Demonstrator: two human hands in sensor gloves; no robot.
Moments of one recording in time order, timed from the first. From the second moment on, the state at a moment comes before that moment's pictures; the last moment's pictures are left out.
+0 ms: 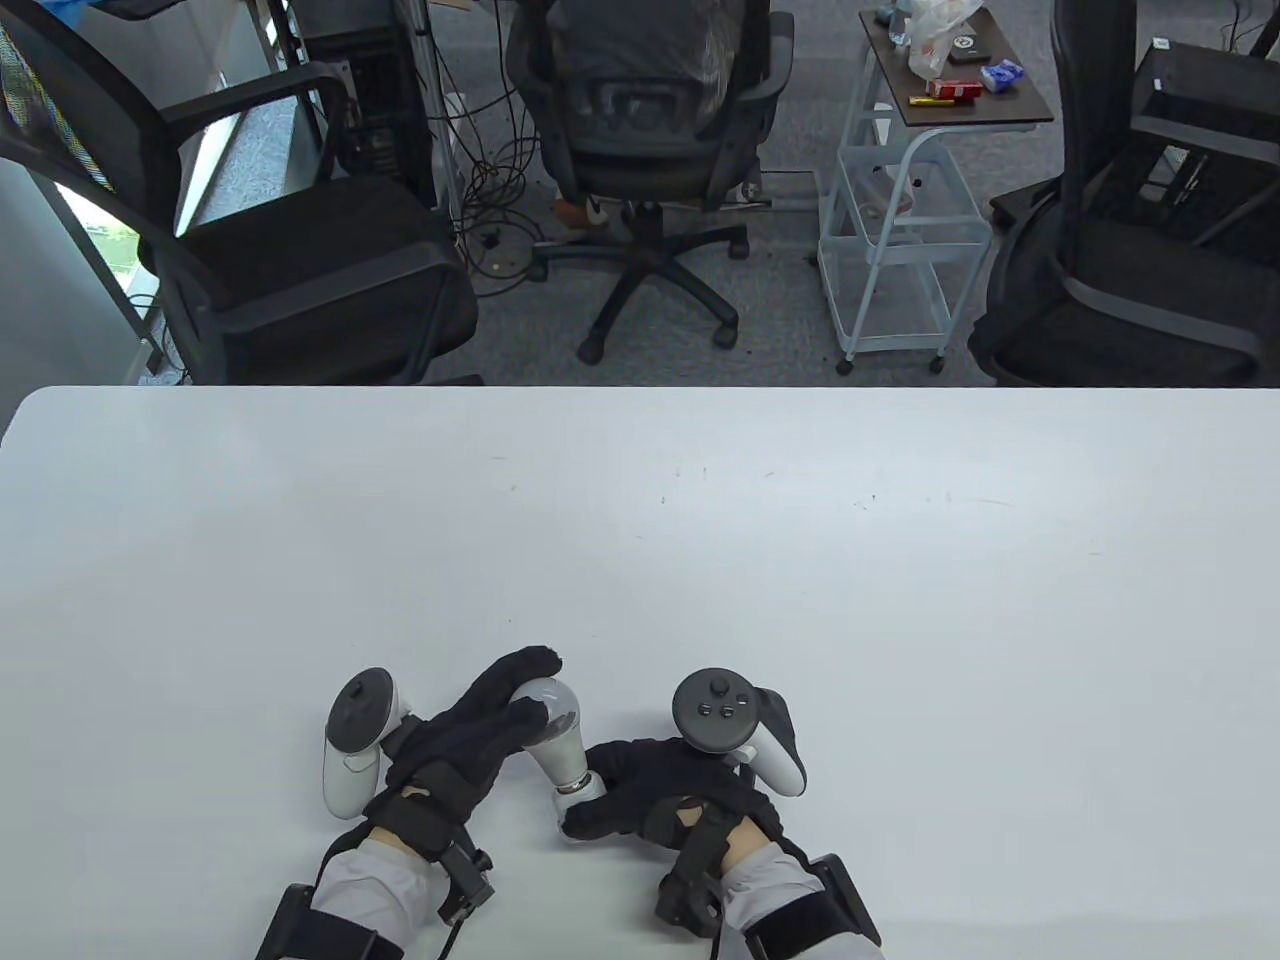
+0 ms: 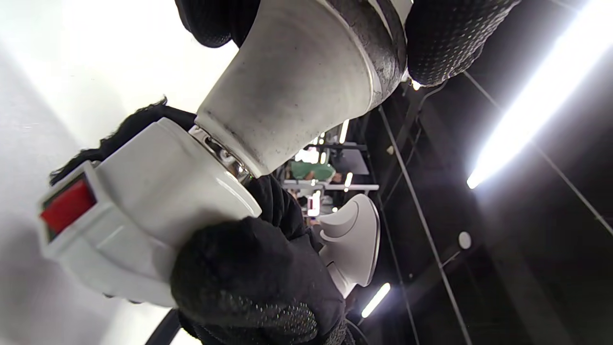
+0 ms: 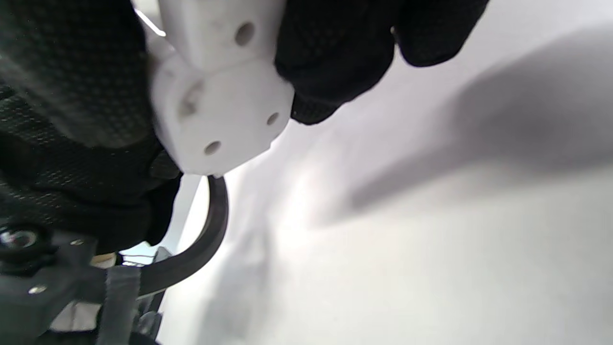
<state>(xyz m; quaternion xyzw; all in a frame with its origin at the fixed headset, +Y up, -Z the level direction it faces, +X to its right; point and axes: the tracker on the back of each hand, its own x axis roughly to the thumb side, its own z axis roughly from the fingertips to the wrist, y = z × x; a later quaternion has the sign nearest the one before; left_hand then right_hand) -0.221 -0.744 -0.299 -0.17 -0.23 0.68 0.67 0.022 -0.752 -0.294 0.22 0.25 0.81 0.48</state>
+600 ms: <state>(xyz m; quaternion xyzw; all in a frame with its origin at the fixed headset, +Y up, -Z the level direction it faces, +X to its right) -0.215 -0.744 -0.300 -0.18 -0.28 0.73 0.60 0.020 -0.749 -0.293 0.28 0.26 0.77 0.51</state>
